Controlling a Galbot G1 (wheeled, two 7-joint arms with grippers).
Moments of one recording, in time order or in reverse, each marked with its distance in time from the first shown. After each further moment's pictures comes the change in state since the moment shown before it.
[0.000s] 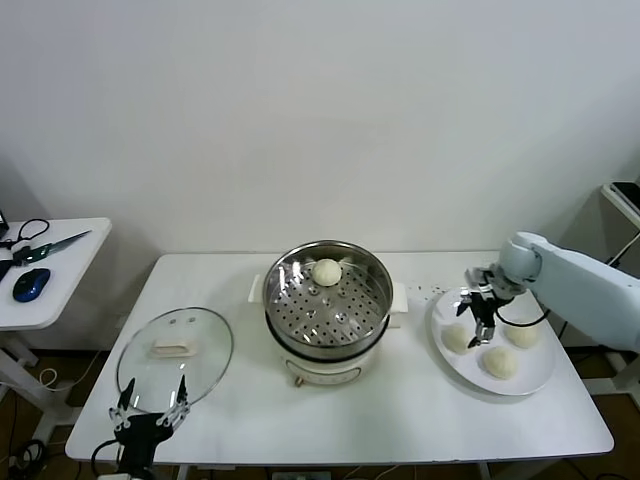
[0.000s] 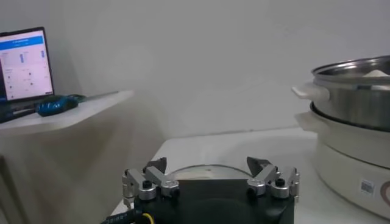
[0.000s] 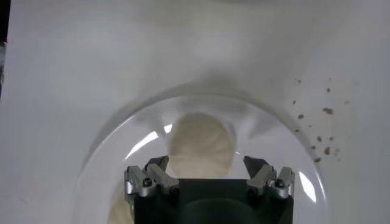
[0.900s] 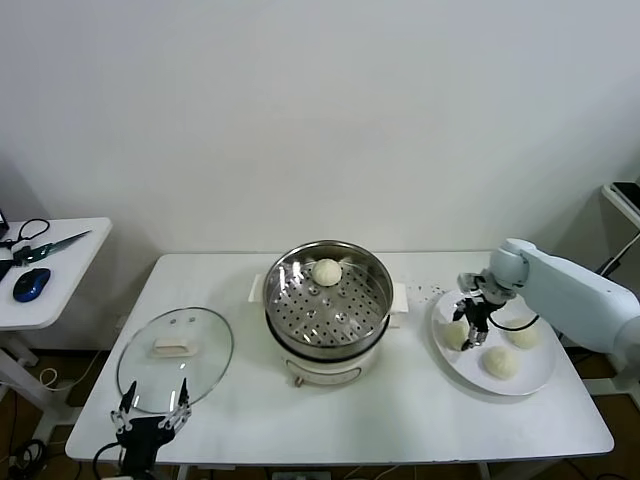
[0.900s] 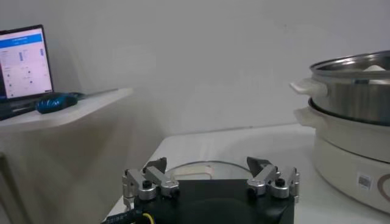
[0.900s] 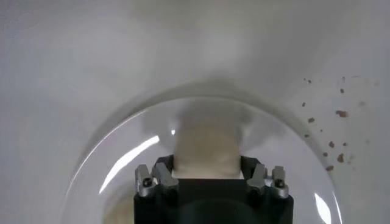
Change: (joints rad) left arm 0.010 -0.001 0.008 0.001 0.011 -0.004 -0.004; right arm 0.006 0.030 0.016 -0.044 -0.010 0.006 -0.010
